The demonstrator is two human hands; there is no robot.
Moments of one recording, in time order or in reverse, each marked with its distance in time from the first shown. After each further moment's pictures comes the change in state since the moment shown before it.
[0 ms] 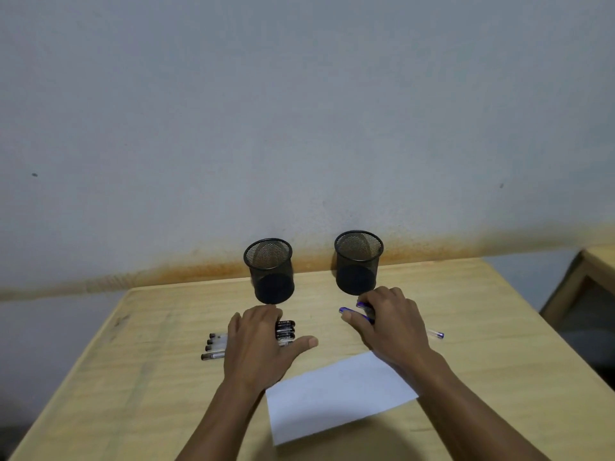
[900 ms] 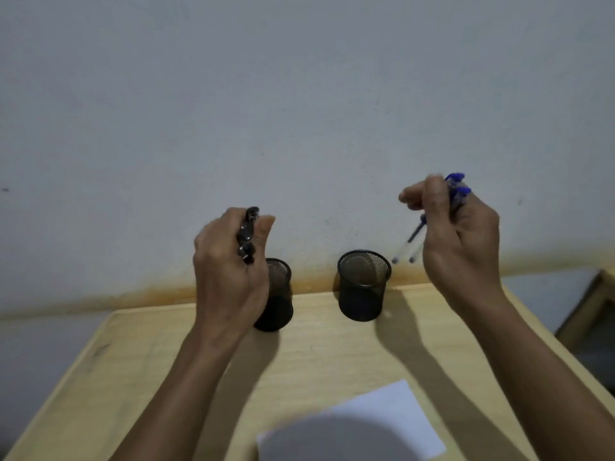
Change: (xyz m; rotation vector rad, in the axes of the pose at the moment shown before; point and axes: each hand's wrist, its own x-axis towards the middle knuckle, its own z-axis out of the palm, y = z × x) left_hand 0.071 0.063 -0.126 -0.496 0.733 0.224; right_hand 0.072 -0.045 -0.146 0.868 0.582 -0.051
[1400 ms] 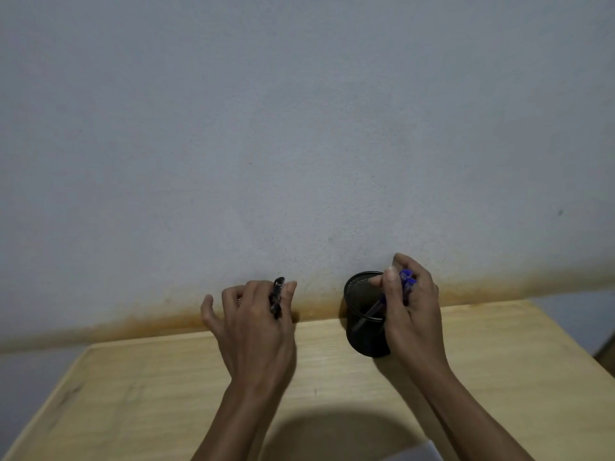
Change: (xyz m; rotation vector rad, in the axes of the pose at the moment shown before) left_hand -0.047 -0.063 0.076 0.473 -0.212 -0.235; right_hand -0.044 0.114 0.055 -0.008 -0.060 0.375
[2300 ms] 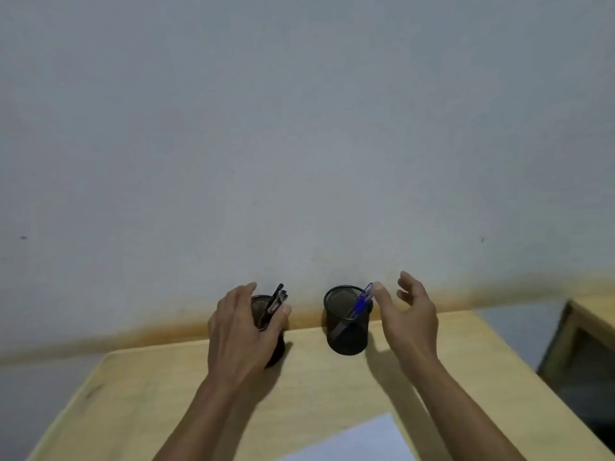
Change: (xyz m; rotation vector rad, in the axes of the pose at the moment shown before) left_hand -0.009 -0.006 -0.056 -0.145 -0.191 0.007; right_hand -0.021 -0.047 -0.048 -0.029 0.164 0.115
